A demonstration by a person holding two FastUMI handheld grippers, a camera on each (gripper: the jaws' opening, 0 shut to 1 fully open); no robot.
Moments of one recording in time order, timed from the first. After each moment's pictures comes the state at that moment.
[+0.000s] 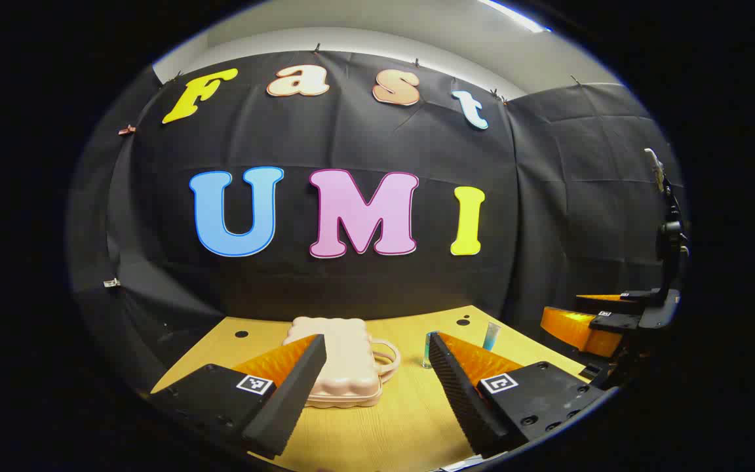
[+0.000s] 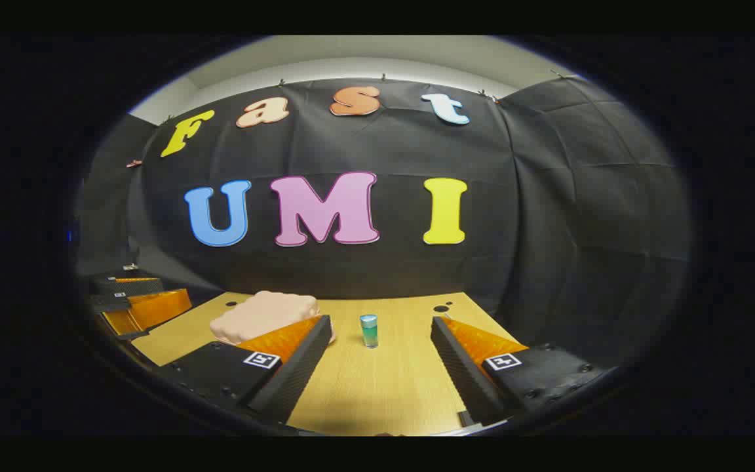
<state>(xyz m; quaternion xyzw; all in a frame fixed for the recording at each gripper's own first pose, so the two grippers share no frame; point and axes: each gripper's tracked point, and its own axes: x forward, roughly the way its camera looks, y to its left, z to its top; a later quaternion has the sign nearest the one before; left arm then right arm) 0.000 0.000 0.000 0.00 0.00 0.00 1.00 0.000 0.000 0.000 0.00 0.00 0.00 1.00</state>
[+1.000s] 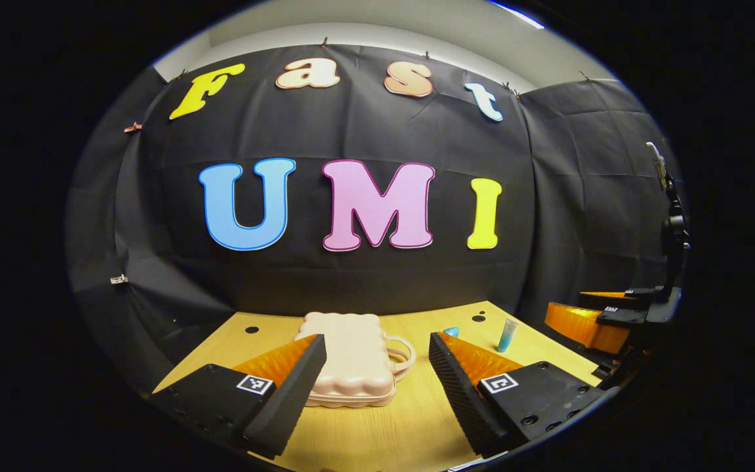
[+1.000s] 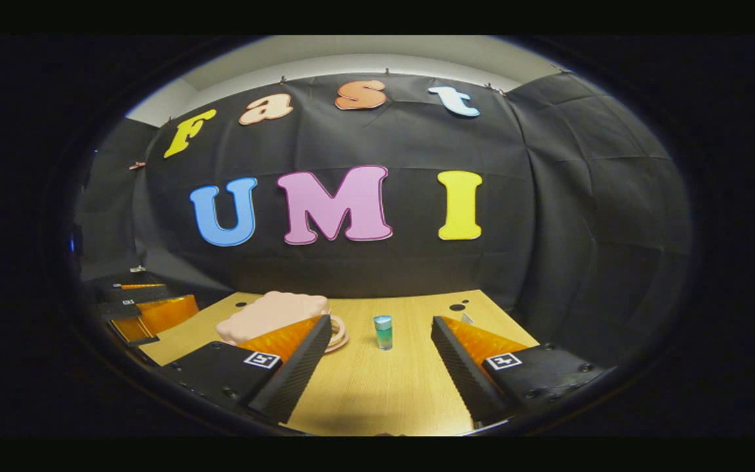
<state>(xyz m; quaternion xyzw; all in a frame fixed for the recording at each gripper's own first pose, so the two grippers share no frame) 0.022 0.014 -0.008 -0.01 0.01 0.02 1.00 0.028 0.015 -0.007 0.01 0.01 0.03 1.00</state>
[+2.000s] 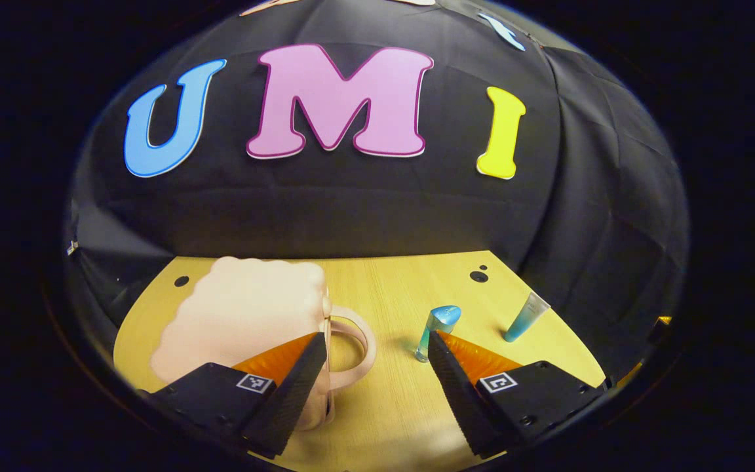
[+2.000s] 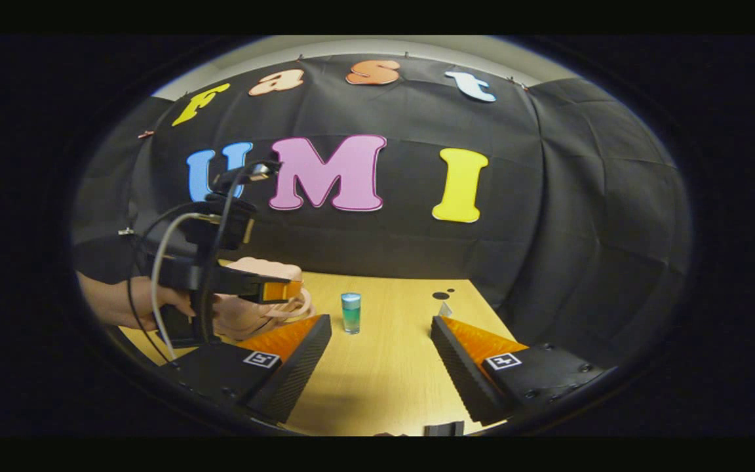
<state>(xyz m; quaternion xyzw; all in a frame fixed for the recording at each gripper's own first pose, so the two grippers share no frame) 0.264 -0.063 -0.139 -0.04 0.20 0.00 0.98 0.077 -0.039 -0.071 -0.04 0.07 0.03 1.00</state>
